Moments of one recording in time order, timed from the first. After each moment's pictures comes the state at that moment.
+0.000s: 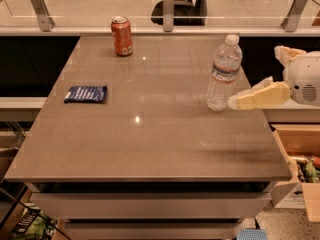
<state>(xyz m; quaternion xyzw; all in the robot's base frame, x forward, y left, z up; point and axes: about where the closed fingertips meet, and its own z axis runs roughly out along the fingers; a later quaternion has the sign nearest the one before) 0.516 -0.212 0.942 -0.37 0.76 0.13 0.52</state>
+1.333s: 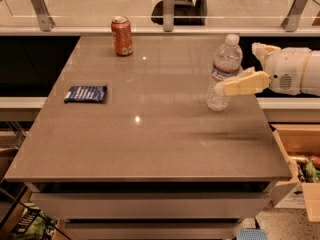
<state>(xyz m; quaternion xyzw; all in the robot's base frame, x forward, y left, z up) 0.569 -0.186 0.929 -0.36 0.73 0.22 0.54</state>
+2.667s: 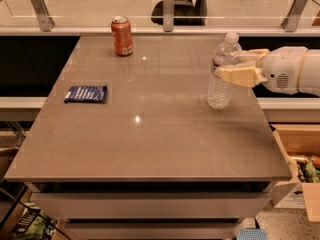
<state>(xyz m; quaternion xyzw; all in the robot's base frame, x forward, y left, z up) 0.569 -0.176 0.931 -0.37 0.72 0.22 0.54</state>
